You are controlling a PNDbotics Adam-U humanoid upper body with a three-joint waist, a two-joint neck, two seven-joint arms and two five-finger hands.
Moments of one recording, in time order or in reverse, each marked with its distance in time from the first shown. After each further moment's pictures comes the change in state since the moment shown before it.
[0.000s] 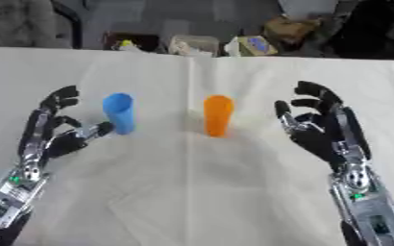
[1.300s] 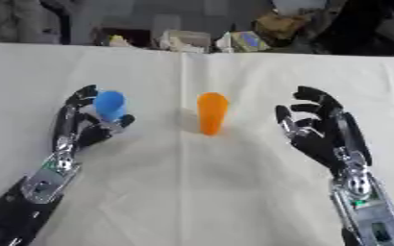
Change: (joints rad) left arm -0.162 -0.062 0.007 0.279 -0.003 -0.090 0.079; right arm -0.008 0.018 0.012 0.000 -0.003 0.001 0.014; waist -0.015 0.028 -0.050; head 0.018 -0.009
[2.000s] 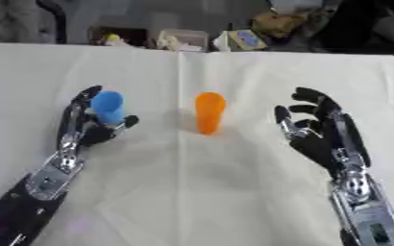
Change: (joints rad) left arm -0.017 -0.009 0.000 0.034 0.037 -0.009 -0.026; right arm -0.001 0.007 0.005 0.000 0.000 -0.002 0.003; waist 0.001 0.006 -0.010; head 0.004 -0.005
